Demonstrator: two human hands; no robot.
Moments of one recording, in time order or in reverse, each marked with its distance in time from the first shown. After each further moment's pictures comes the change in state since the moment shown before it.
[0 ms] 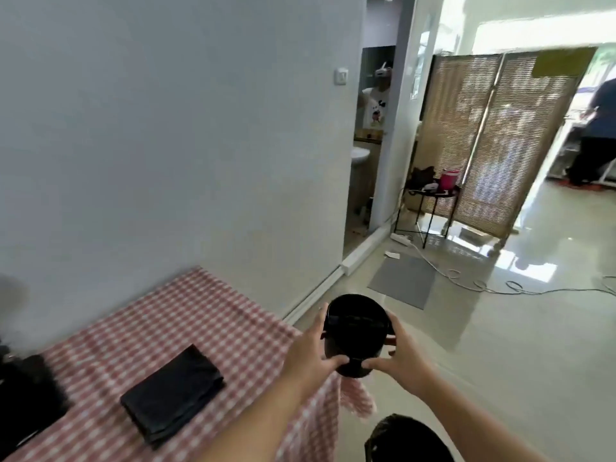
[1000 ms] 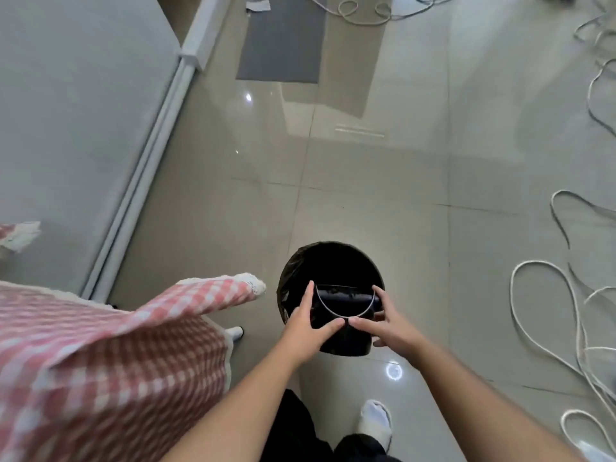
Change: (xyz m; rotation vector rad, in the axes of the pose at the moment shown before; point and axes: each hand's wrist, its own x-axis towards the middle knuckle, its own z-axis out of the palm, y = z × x) left_hand 0.079 -0.163 0.407 -0.152 -0.773 -0.580; right_hand -0.048 0.425 0.027 0.562 -0.040 0.995
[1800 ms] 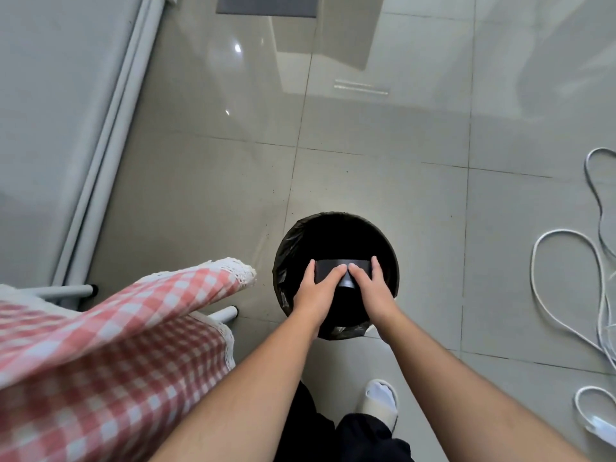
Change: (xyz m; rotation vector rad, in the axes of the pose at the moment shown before) left_hand 0.091 -0.024 0.026 -0.391 0.151 -0.311; right_hand 0.104 0.032 0.043 0.253 0.272 0.123
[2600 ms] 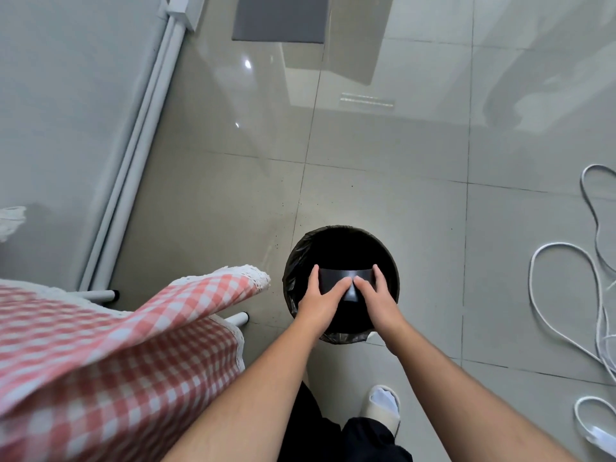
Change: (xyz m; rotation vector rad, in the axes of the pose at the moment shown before) left_hand -0.039 0.017 -0.015 0.104 -0.075 0.066; right_hand -0.041 -0.021 -0.006 -0.033 -0.040 -0.076
